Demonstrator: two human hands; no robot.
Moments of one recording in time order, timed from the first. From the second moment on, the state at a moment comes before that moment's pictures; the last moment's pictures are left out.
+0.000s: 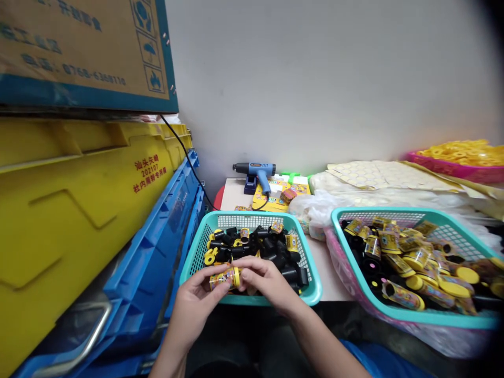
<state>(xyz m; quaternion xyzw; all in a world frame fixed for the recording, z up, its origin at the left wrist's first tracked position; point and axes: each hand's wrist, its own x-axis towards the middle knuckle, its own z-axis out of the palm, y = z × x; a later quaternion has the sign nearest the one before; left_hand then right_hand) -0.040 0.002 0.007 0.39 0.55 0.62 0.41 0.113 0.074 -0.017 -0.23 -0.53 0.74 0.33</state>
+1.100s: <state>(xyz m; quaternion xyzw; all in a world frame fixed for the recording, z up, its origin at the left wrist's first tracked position) -0.046 0.038 -0.027 0.68 0.65 0.26 0.21 0.193 0.086 -0.001 -0.51 -0.72 0.14 0.45</state>
